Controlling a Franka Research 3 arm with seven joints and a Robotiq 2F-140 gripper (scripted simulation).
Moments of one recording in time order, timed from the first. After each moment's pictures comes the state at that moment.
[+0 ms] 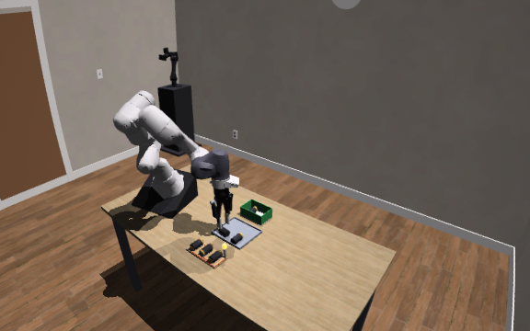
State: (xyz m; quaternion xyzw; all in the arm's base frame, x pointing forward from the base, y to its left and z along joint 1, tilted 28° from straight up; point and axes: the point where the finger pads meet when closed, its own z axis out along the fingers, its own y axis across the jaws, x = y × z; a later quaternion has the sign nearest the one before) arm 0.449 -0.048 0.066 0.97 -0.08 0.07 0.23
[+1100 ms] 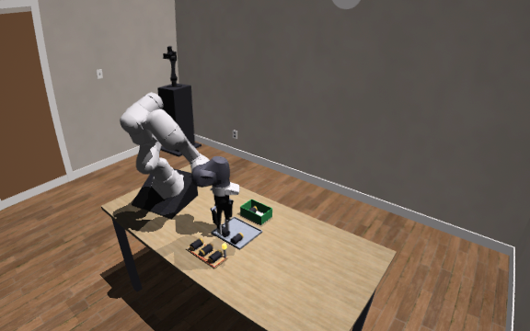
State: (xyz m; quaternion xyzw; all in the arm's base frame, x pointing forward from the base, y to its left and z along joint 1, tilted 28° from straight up) arm 0.452 -0.067 0.031 0.97 -0.08 0.06 0.23
